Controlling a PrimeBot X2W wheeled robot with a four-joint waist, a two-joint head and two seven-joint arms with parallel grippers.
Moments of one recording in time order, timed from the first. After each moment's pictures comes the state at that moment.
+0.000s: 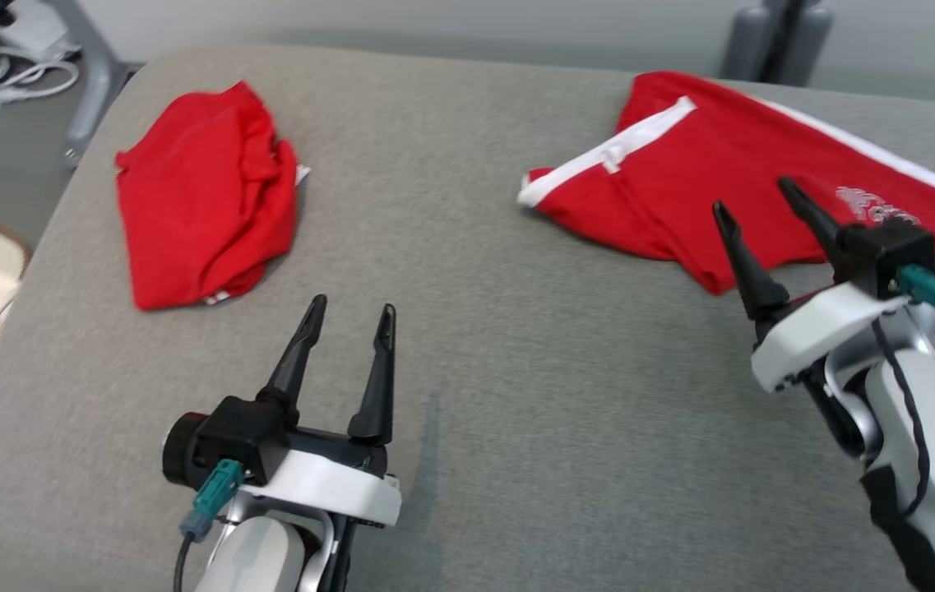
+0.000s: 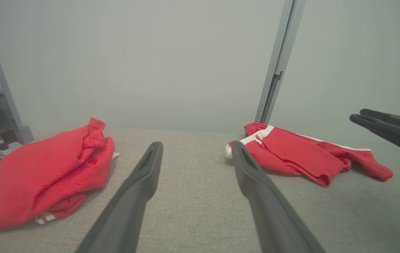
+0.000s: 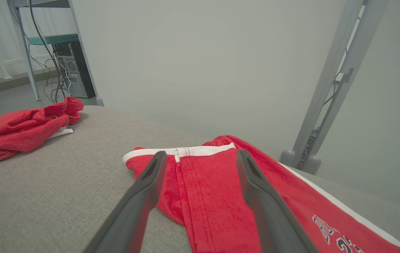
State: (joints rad) left arm -0.19 0.05 -0.32 0.15 -0.29 0.07 -0.26; right arm -0.54 -0.25 0.31 0.44 0.27 0.13 -0.15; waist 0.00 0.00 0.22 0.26
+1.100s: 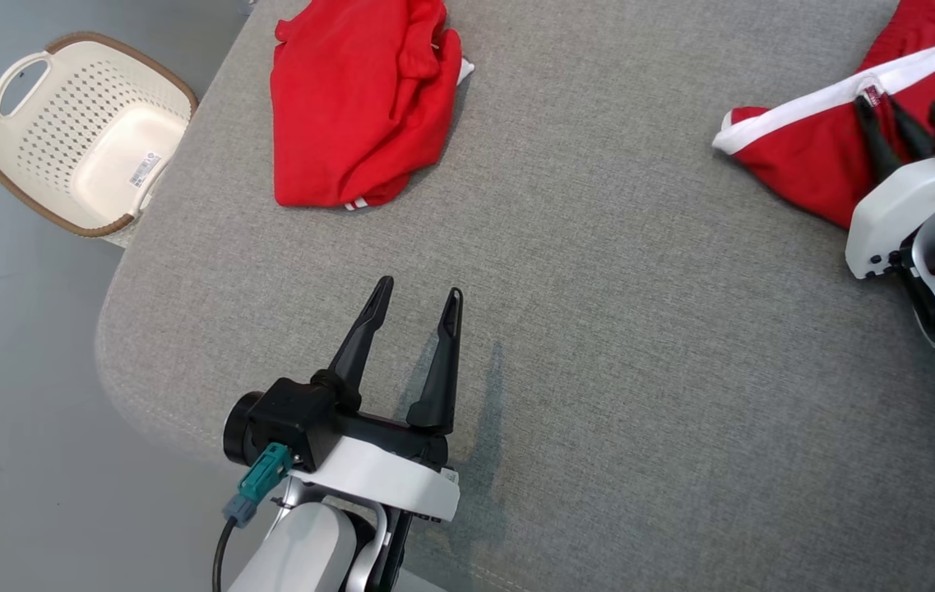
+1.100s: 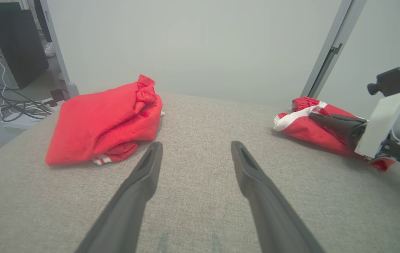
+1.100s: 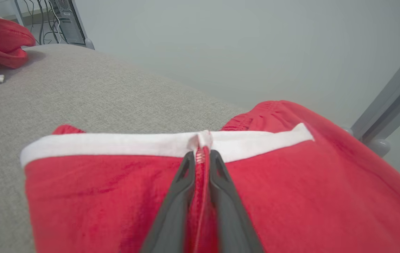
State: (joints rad) left arm -0.26 0.05 -0.49 0.11 -0.43 0.15 -0.26; right arm -0.95 -0.30 0.33 1.00 0.17 0.13 -0.19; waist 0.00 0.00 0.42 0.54
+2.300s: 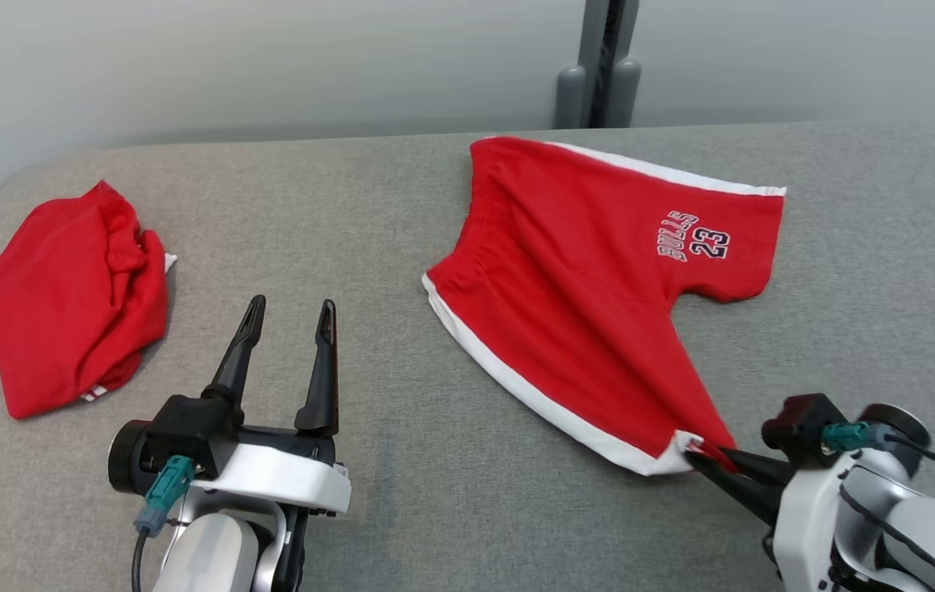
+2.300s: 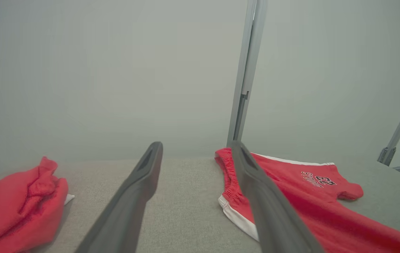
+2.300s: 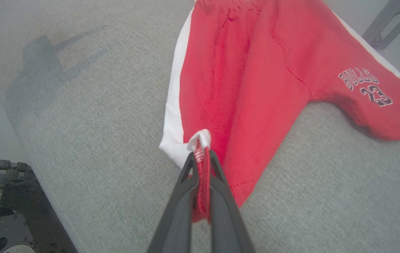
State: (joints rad) left arm -0.19 0.05 -0.21 0.19 -0.25 0.05 -0.26; right arm -0.56 -0.70 1.11 0.21 0.77 0.13 0.01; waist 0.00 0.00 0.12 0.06
